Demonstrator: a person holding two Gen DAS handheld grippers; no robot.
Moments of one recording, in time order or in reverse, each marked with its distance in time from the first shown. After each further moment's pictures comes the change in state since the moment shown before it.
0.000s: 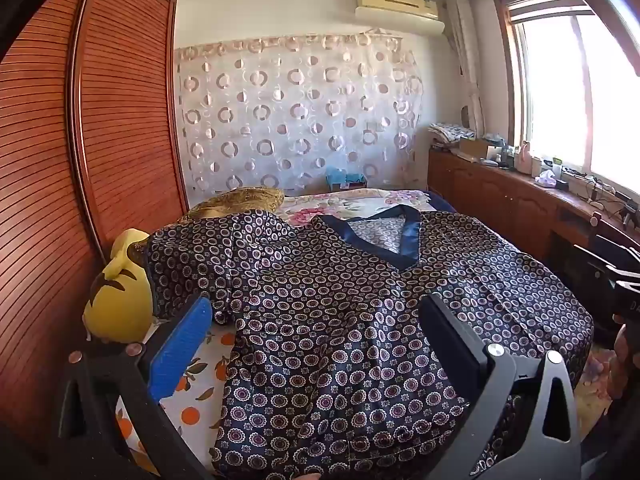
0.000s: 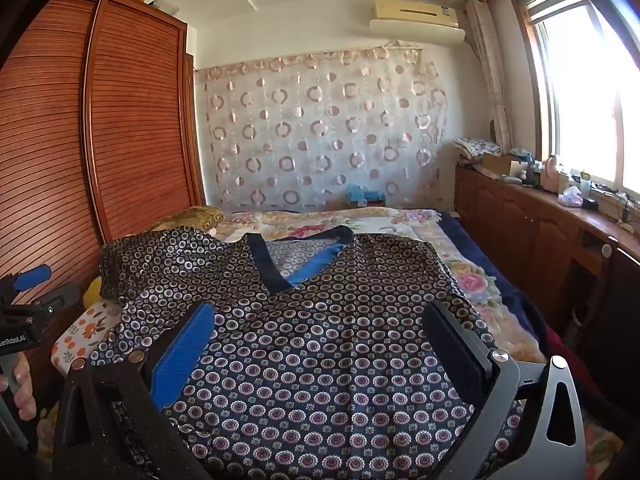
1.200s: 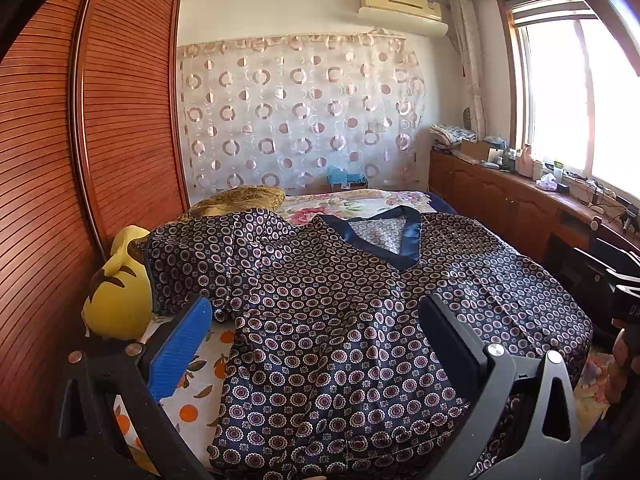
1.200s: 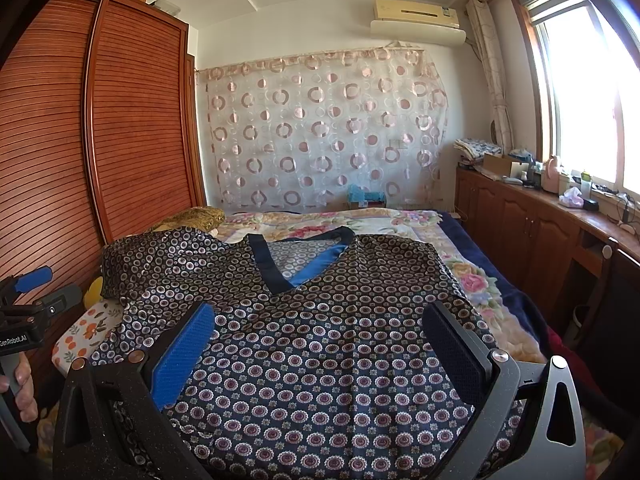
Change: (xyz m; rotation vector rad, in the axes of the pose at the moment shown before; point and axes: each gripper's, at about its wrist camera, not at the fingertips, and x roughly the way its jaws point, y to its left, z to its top) left arm 0.000 0.000 -0.001 -0.019 0.007 -0.003; right arm -0.001 -0.004 0.001 0.006 -0.004 0.006
